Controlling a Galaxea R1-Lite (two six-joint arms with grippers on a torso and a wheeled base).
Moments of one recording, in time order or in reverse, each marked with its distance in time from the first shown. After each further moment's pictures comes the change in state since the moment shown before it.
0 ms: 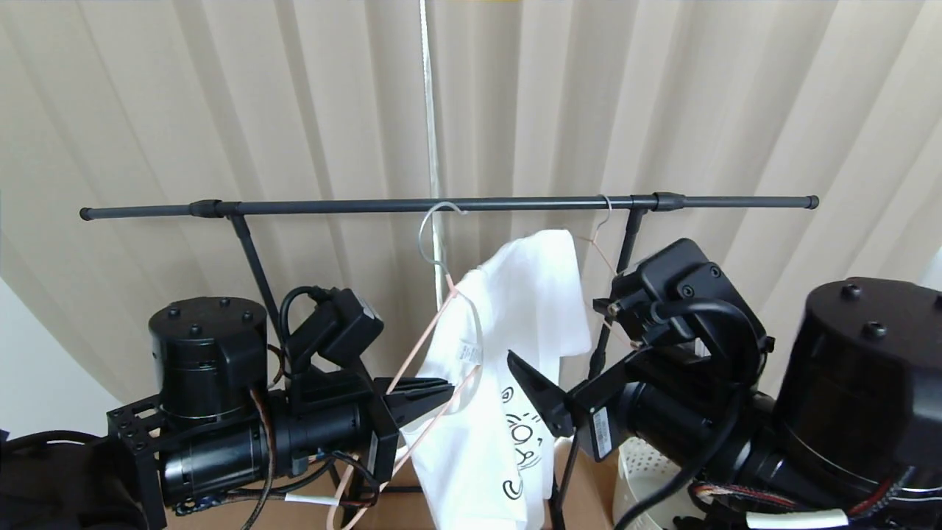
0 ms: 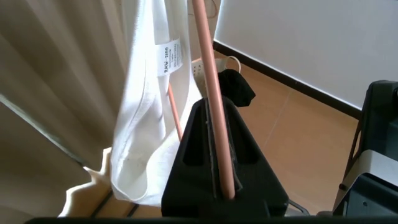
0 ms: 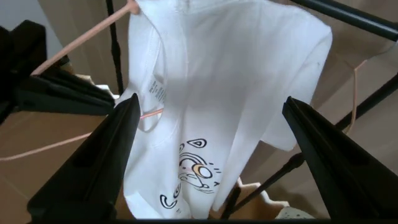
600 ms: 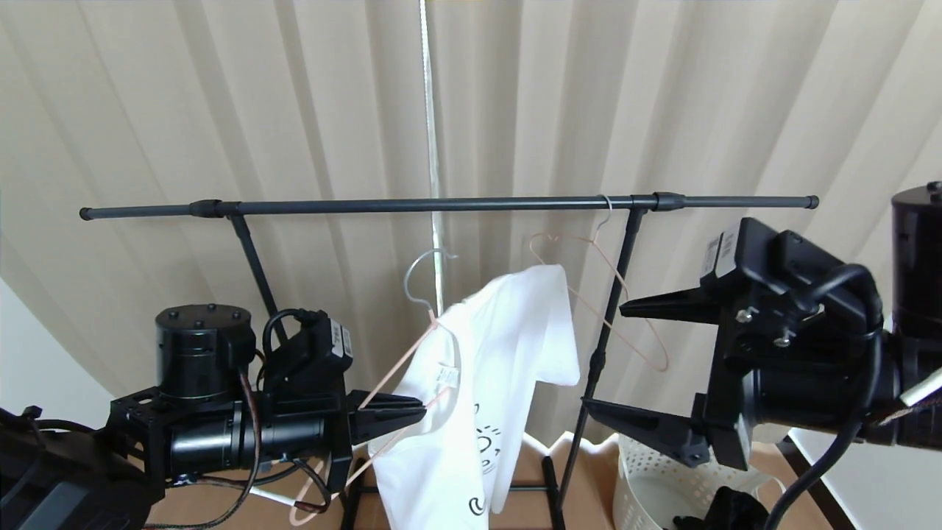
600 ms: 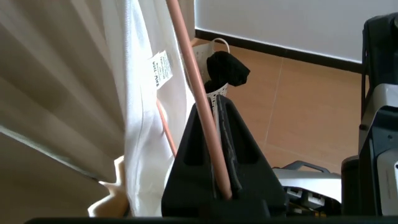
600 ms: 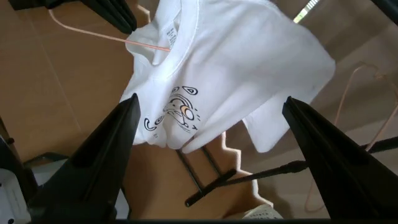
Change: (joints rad) left arm 0.186 0.083 0.036 0.001 -0.327 0.301; right arm -0.303 -0.178 -0.174 0.592 0.627 -0.276
